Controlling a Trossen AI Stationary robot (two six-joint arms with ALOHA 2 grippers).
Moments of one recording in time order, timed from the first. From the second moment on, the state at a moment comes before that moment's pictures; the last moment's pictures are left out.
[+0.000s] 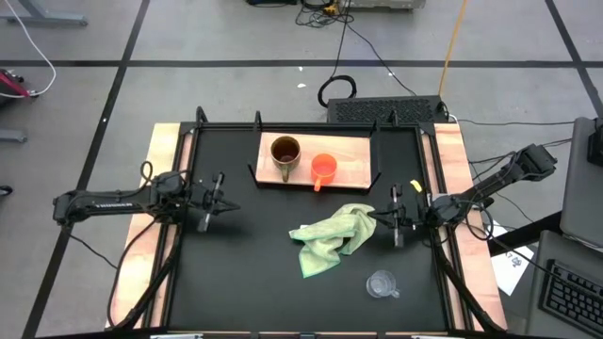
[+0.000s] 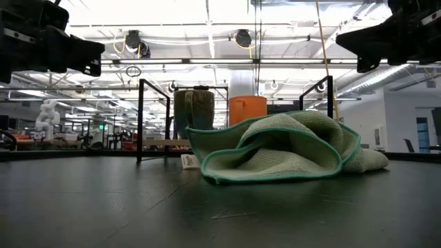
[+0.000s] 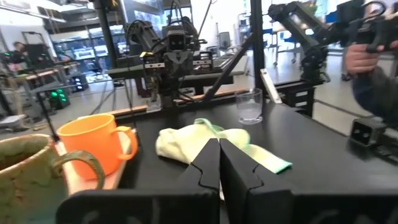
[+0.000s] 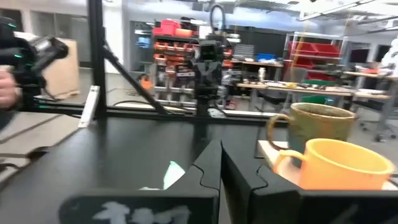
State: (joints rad) left arm 0.15 0.29 0.02 0.28 0.39 0.13; right arm 0.45 0.79 0.02 0.87 0.48 -0.10
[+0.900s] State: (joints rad) left arm 0.15 0.29 0.02 0.24 0.41 0.04; right arm 0.59 0.79 0.45 0.12 0.26 0.11
